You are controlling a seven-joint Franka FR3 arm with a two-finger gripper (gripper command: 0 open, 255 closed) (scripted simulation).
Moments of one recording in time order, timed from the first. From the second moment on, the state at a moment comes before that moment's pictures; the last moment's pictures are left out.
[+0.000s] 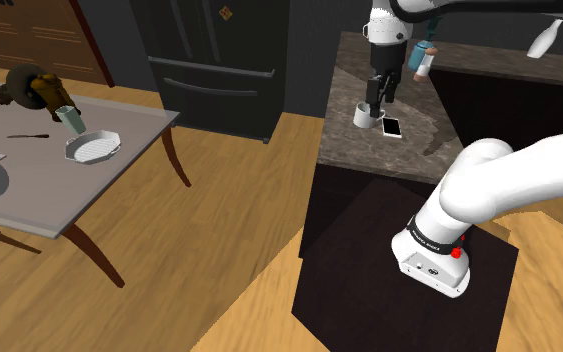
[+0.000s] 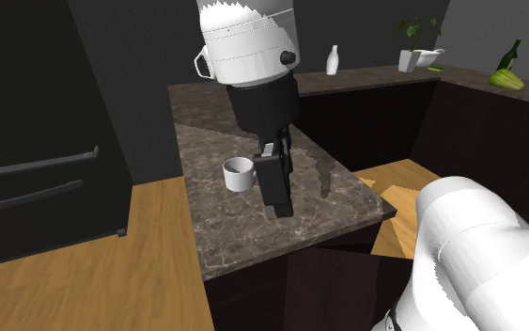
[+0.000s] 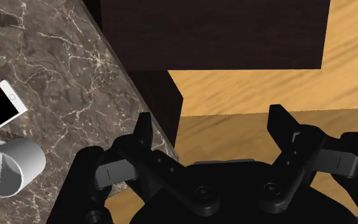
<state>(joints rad) 0.00 -0.75 -0.04 -2.44 -0.08 1.47 -0.07</state>
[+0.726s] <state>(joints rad) -0.07 -0.56 -0.19 -2.46 -0.19 1.73 -0.18</state>
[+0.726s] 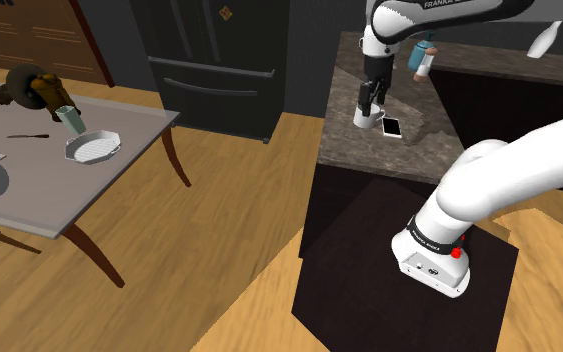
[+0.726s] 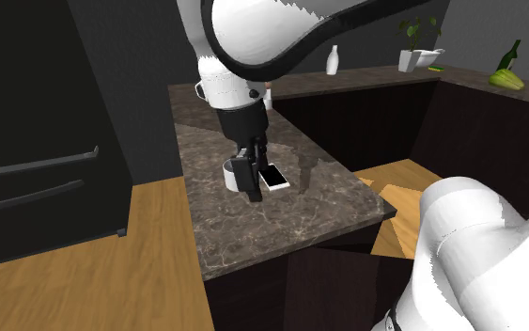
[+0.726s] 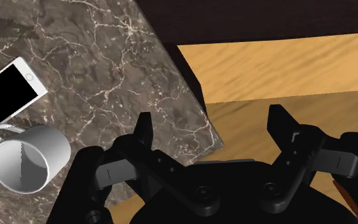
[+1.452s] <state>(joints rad) -0.13 -0.23 -0.36 -2.33 -0.21 2.00 -0.34</state>
